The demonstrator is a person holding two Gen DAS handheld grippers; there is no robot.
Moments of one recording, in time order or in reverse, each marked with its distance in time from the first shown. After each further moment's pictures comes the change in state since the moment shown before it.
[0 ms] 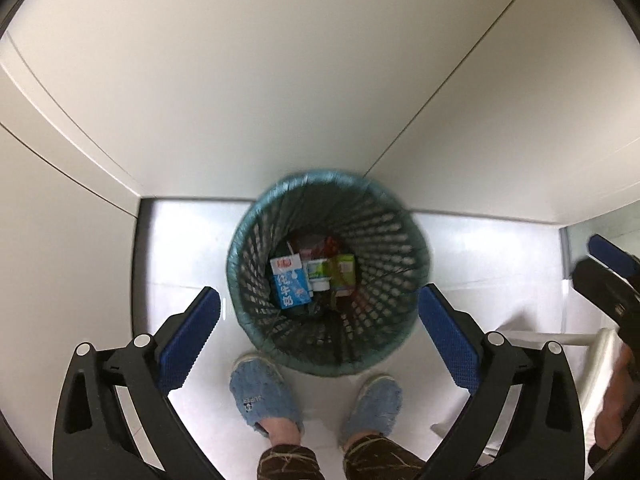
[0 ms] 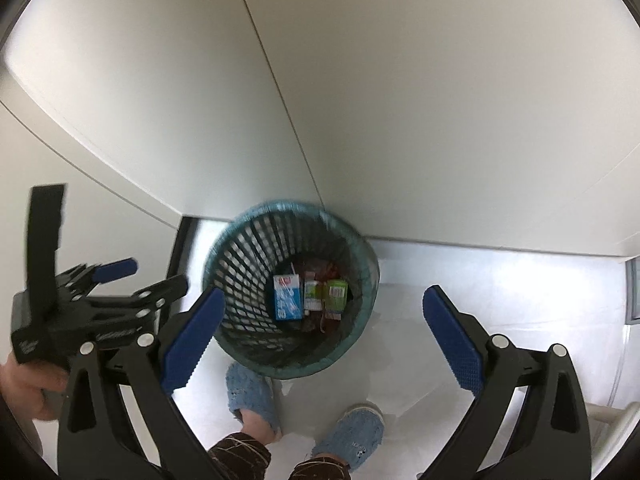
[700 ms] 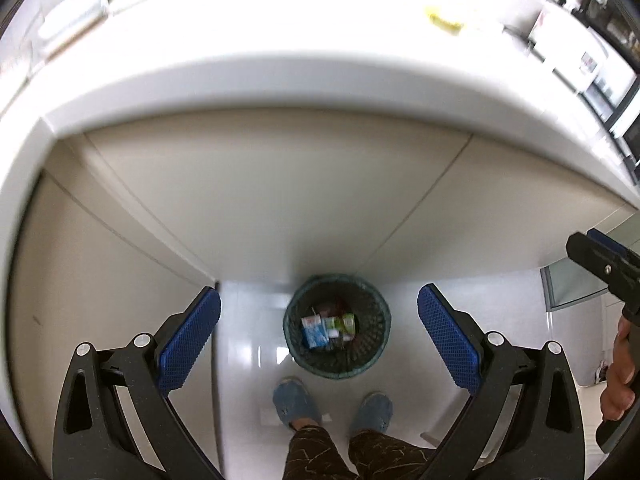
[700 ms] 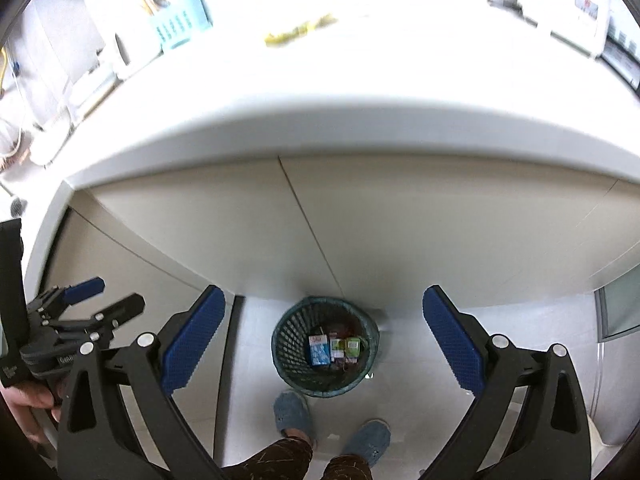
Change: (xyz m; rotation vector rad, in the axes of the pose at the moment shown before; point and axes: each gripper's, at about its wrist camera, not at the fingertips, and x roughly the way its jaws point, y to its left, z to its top) left arm -0.318 -0.038 0.092 0.052 -0.197 0.079; right arm -0.289 0.031 0.125 0.036 -0.195 0.009
